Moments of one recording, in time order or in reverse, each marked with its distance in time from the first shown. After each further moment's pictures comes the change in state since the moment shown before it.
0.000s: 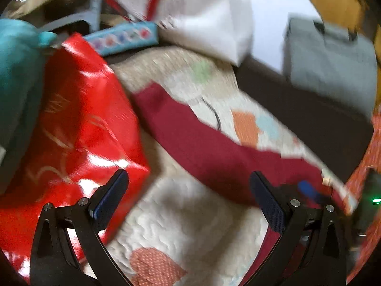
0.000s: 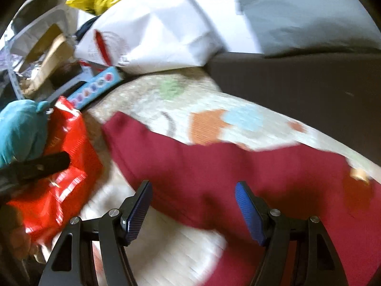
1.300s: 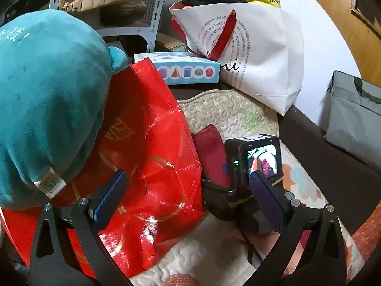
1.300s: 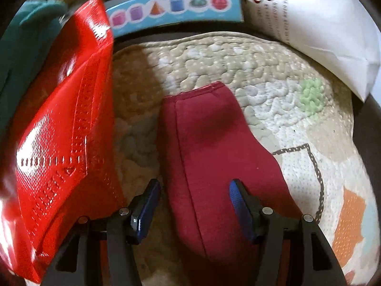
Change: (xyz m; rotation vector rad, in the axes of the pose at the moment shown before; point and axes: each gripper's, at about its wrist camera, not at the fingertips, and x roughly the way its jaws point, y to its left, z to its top) left arm -0.022 0.058 0.031 -0.183 -0.136 0.158; right arm 0.196 0.147 0.040 -0.508 0.243 0.099
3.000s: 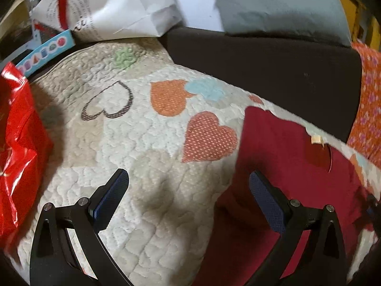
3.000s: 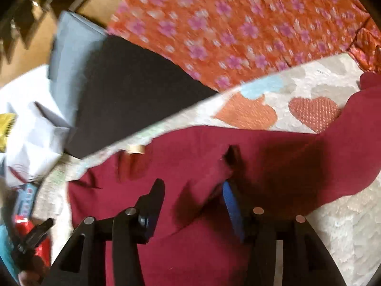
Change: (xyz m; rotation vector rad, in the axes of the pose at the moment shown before) left arm 0.037 -0.209 -0.157 0.451 0.132 -0.214; right arm -0.354 -0.217 -0.463 1.280 -0.290 -0.507
